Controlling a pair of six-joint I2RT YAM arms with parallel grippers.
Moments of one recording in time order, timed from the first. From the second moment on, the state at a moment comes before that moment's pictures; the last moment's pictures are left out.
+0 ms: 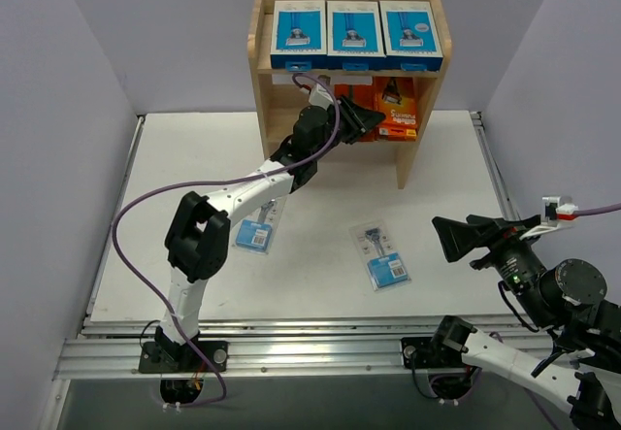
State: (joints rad) left arm -0.73 2.08 1.77 0.38 0.07 -1.10; right arm 0.96 0.40 1.14 -0.76 0.58 0.52
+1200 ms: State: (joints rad) left arm -0.73 2.22 1.99 0.23 0.14 -1.10; right arm 0.98 0.35 1.11 -0.77 0.65 0.53
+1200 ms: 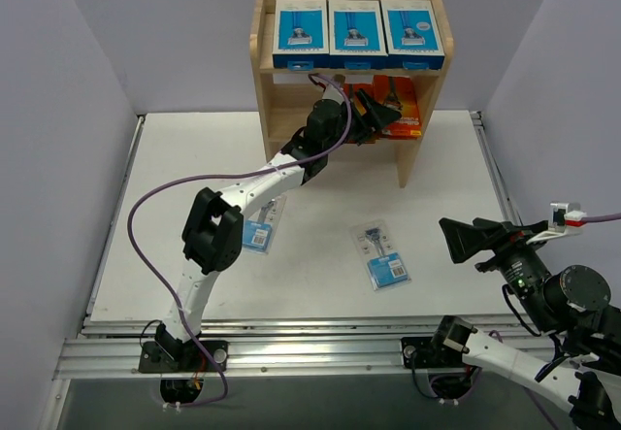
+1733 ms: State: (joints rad) left arm -0.73 2.24 2.08 0.12 0.14 -1.09; right arm 1.00 0.34 1.09 -0.78 0.67 0.55
